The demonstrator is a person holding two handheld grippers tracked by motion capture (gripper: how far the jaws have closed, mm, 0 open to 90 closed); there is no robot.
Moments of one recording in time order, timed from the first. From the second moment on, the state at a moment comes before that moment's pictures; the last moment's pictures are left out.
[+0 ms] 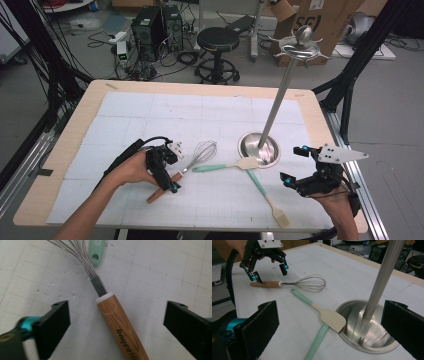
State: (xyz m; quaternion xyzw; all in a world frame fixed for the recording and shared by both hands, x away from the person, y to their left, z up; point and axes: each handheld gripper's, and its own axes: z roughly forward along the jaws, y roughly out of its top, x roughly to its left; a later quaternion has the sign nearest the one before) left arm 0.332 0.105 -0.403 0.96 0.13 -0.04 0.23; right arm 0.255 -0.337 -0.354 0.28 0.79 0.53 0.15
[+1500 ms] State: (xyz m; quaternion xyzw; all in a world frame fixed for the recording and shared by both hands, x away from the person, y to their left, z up) left arm 0.328 0.088 -0.408 0.97 0.19 0.00 0.16; right arm 0.255 -0.339 -0.355 0.28 0.79 0.53 0.15
